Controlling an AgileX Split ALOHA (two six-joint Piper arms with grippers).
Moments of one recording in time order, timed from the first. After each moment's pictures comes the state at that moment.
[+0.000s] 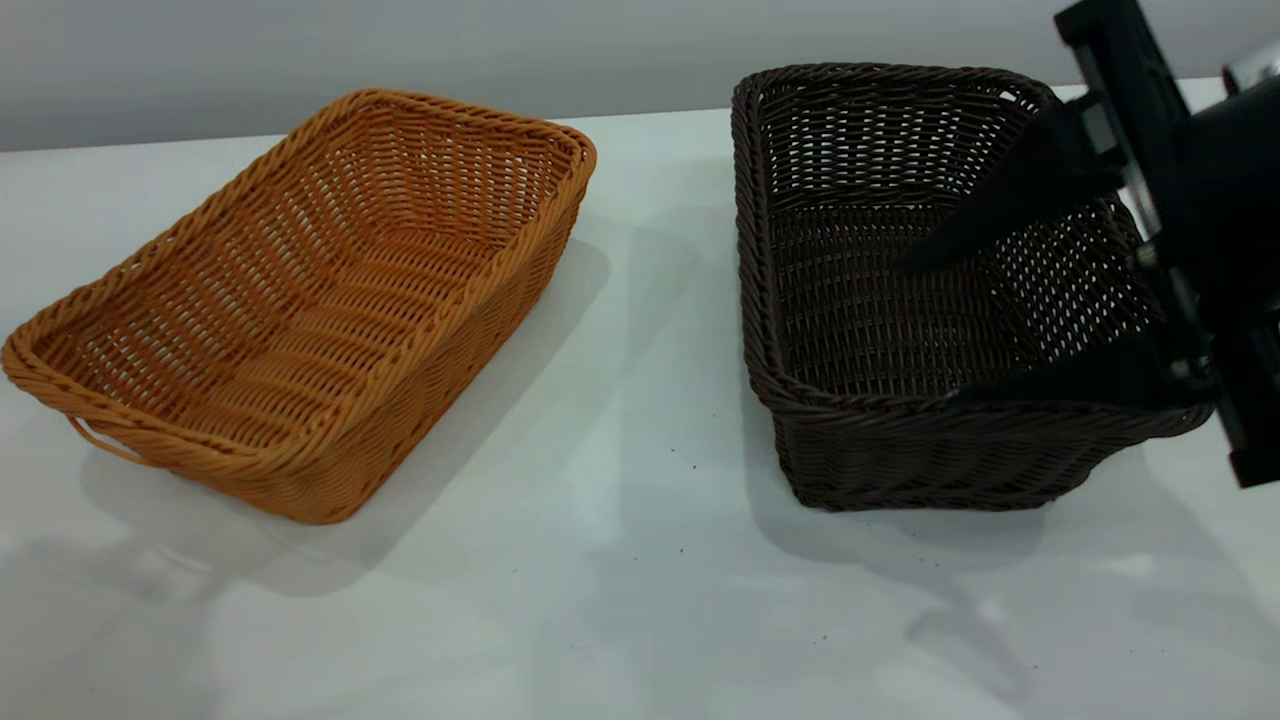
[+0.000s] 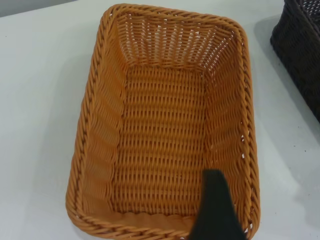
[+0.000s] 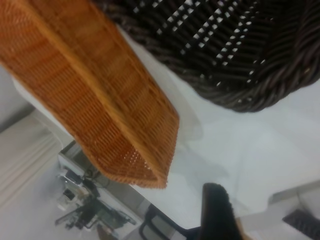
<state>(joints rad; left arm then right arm) 0.06 0.96 -0.67 -0.68 0.64 0.80 0.35 1.55 -0.50 1.61 0.64 -0.04</state>
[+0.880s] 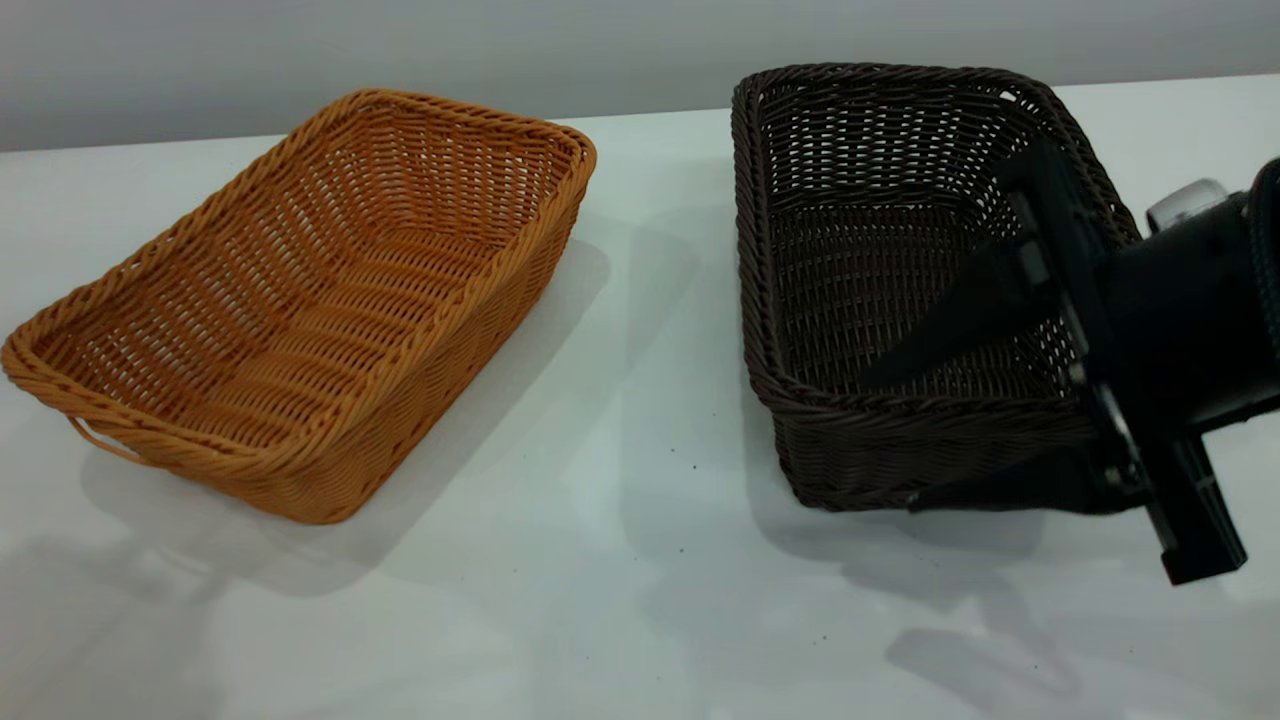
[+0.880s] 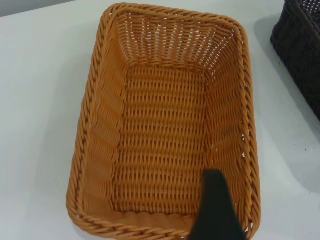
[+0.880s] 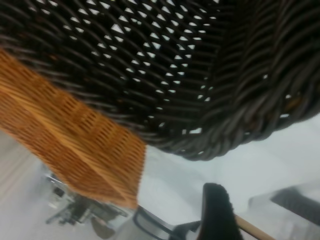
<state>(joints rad) 0.06 0.96 -0.67 -0.68 0.64 0.80 0.35 1.77 -0.50 1.75 0.71 -0.22</state>
